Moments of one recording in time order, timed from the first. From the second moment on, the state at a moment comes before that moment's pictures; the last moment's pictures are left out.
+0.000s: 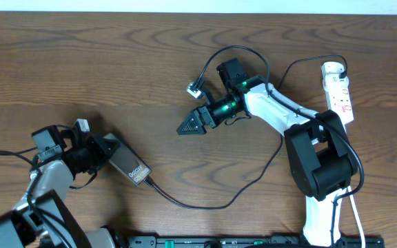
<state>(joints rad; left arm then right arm) 0.49 1.48 0.55 -0.29 0.75 -0.31 0.47 2.10 1.43 -0.61 -1.06 -0.09</state>
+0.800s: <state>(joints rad) 0.49 1.64 0.57 -0.22 0.86 -0.38 0.47 2.10 1.43 -0.62 -1.05 -0.09</state>
